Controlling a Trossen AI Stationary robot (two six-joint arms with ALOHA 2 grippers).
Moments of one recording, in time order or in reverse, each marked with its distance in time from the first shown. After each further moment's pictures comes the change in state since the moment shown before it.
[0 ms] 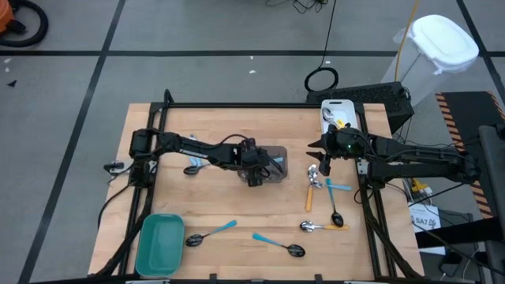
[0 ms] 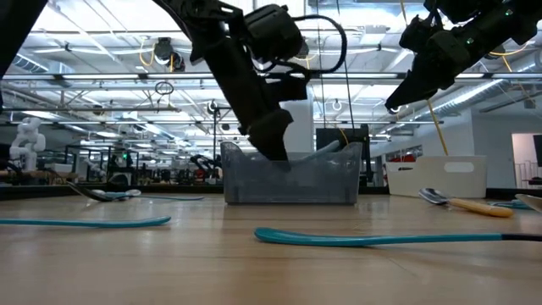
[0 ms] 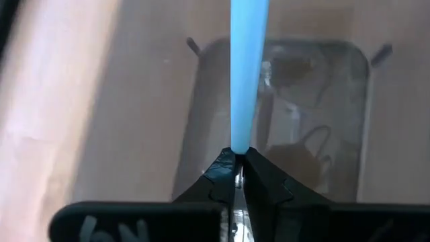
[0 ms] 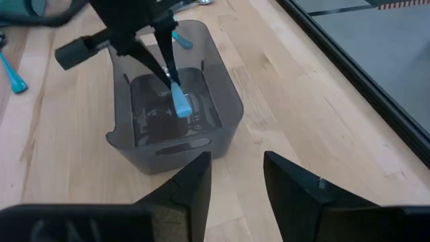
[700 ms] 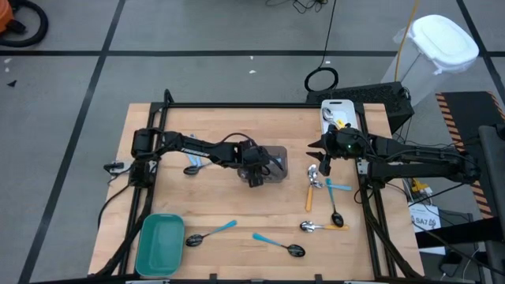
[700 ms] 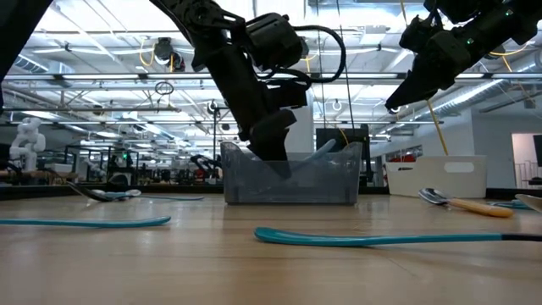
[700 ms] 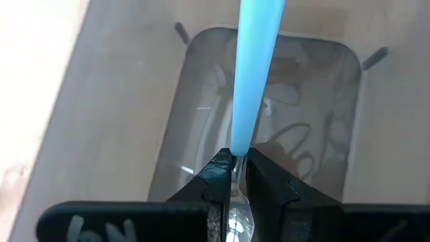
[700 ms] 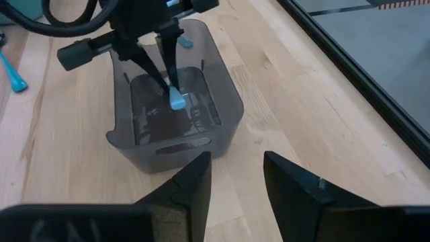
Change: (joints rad) left arm 0.015 0.017 0.000 0.002 0.083 -0.077; right arm 0.000 0.000 0.000 -0.002 0.000 -0.002
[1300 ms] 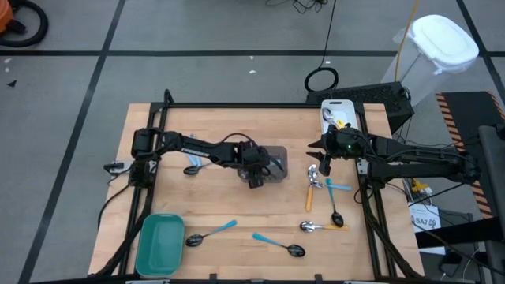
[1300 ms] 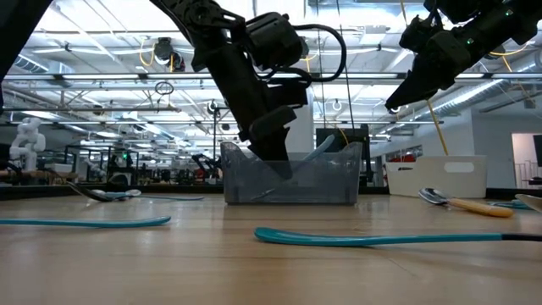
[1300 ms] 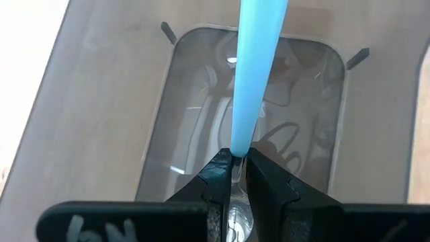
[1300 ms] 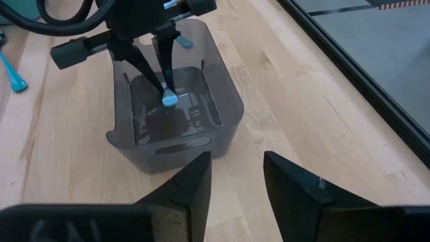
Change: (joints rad) left arm 0.002 0.000 0.000 0.000 0.033 -0.007; right arm 0.000 0.000 0.000 0.000 0.000 0.000
